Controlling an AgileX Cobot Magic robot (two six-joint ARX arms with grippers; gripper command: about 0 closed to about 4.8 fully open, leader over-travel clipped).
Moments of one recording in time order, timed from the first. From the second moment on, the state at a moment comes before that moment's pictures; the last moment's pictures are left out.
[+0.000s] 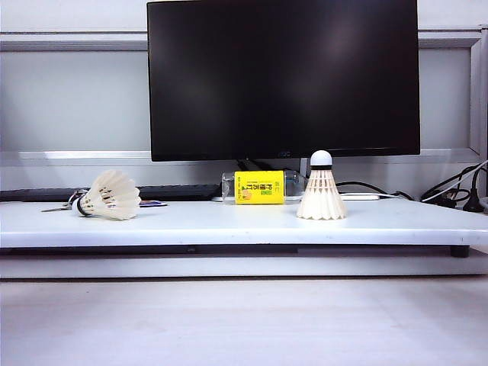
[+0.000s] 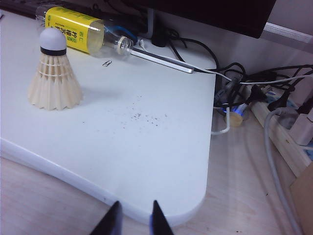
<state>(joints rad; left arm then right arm) 0.01 0.00 0.04 -0.23 0.18 0.14 0.12 0.00 0.01 -0.12 -0.11 -0.24</state>
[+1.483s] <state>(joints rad) 0.01 0.00 0.03 0.00 0.21 -1.05 0.12 0.00 0.01 -0.09 -0.49 0.21</state>
